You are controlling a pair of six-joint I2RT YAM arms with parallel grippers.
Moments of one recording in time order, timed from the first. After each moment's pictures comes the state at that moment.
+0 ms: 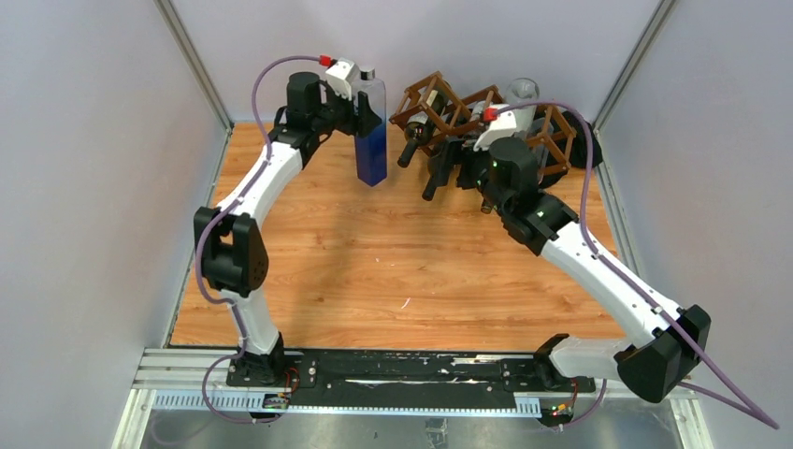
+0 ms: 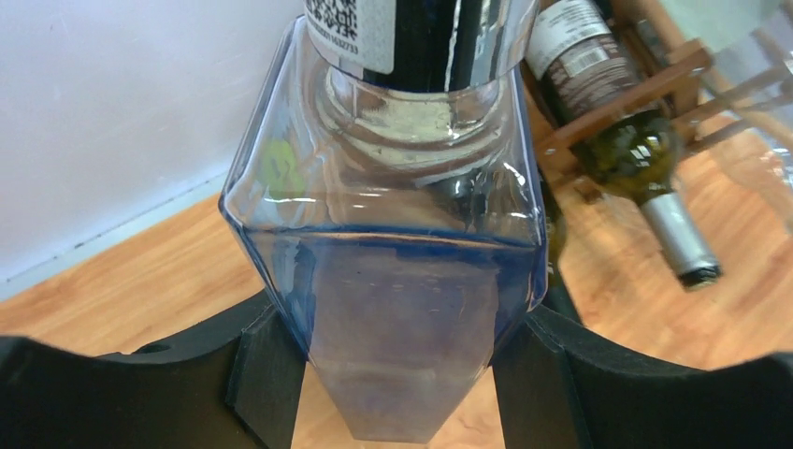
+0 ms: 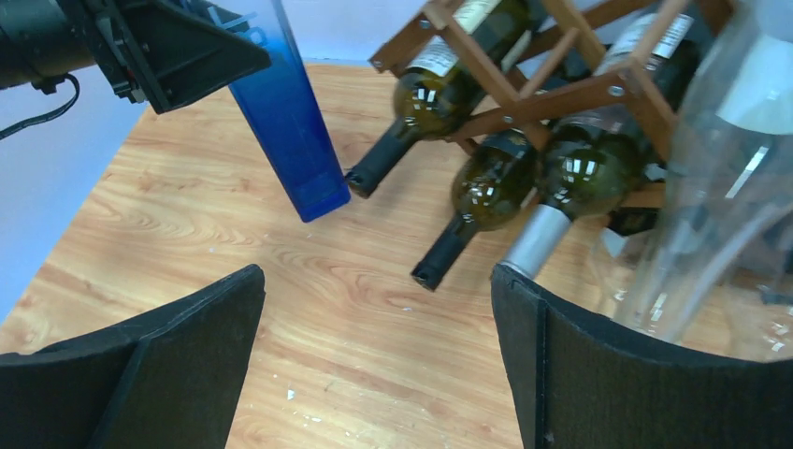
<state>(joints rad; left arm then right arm) -0.24 1.81 1.66 -0.10 0.46 -0.03 0.66 1.22 1.22 -0.18 0.24 0.26</state>
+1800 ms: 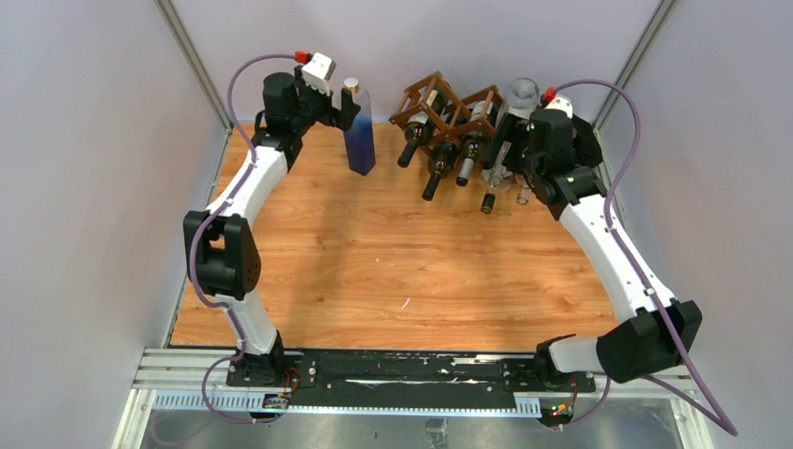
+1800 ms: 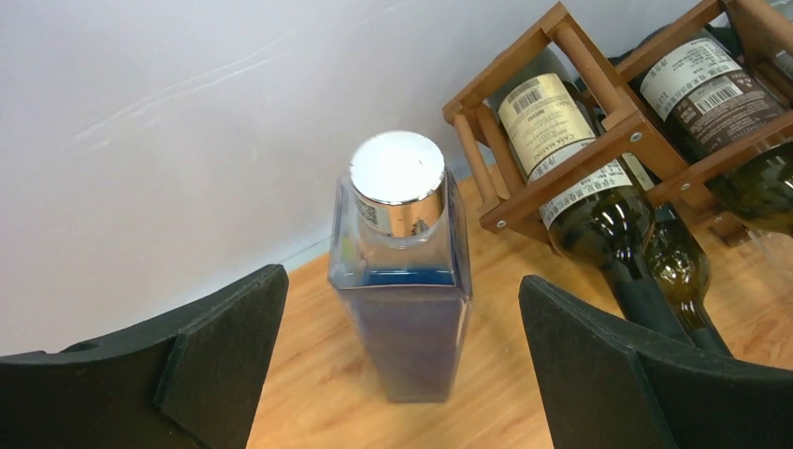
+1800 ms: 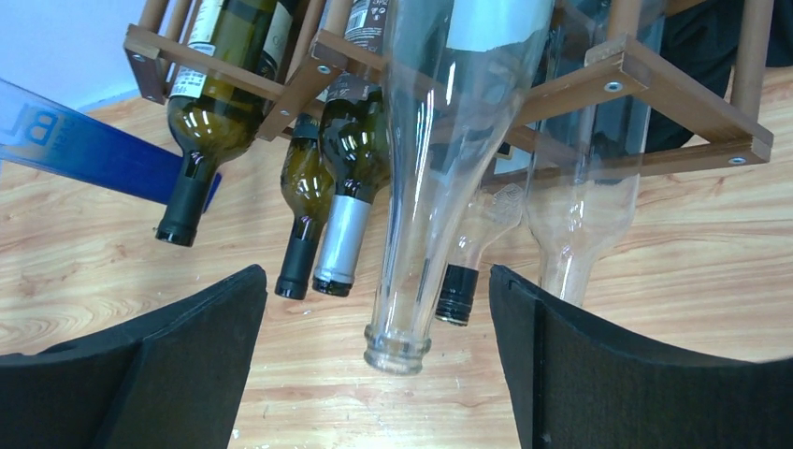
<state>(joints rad) -0.15 1.81 1.52 0.22 0.41 0.10 0.30 1.29 1.33 -0.45 0.21 0.43</state>
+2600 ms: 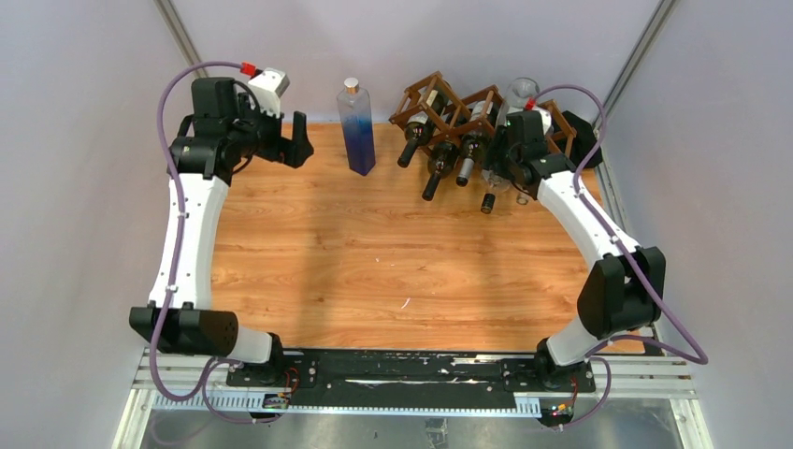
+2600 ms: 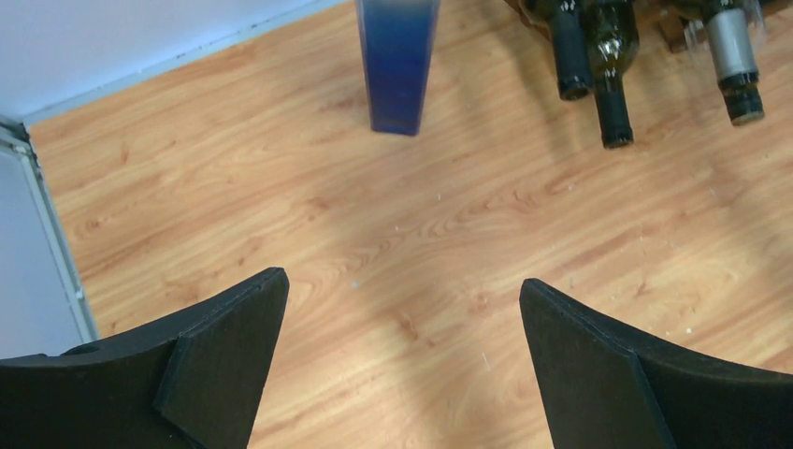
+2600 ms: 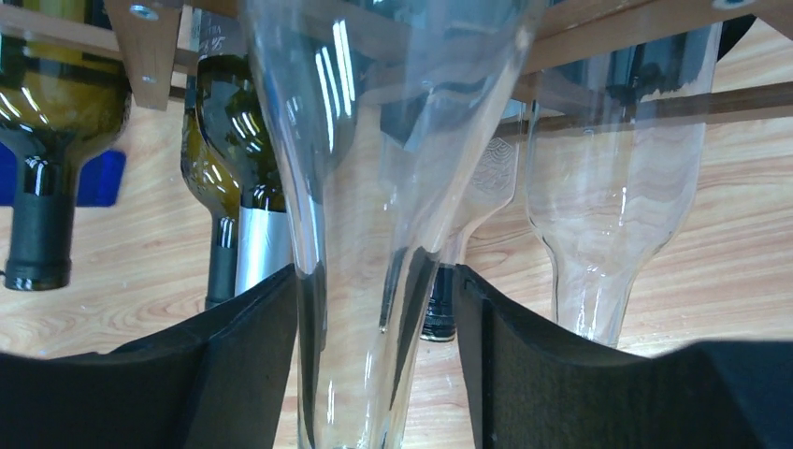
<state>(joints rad) -0.02 1.43 1.74 -0.85 0.39 0.19 0.27 1.55 1.38 -0.48 0.21 0.50</state>
